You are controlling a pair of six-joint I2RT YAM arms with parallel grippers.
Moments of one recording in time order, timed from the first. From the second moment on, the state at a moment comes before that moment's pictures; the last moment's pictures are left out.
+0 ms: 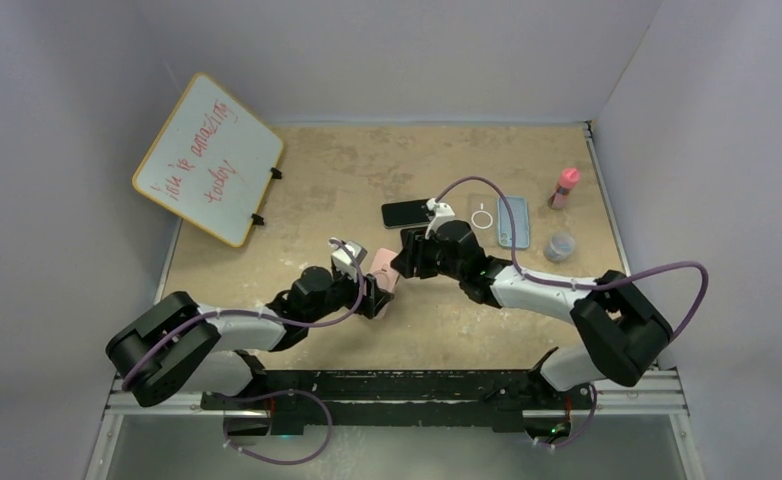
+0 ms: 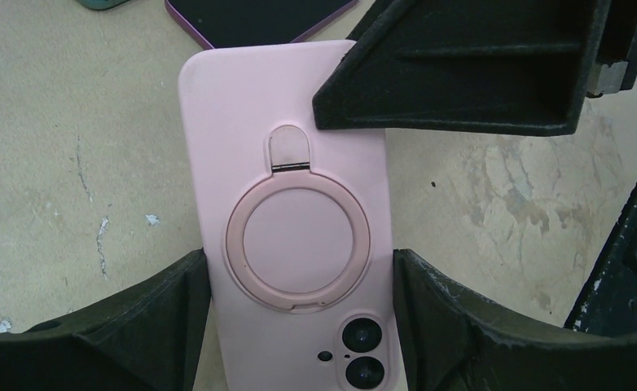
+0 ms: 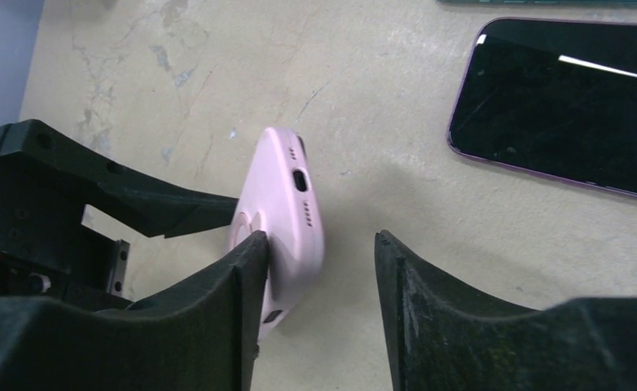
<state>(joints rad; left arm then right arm) -0.79 1.32 0.24 0.74 0.06 -0.36 0.73 1.44 0.66 0.25 -0.09 0.59</state>
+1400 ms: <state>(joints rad) -1.21 1.42 0.64 0.16 -0.70 -0.37 0.75 1.47 0.75 0.14 -0.07 0.68</state>
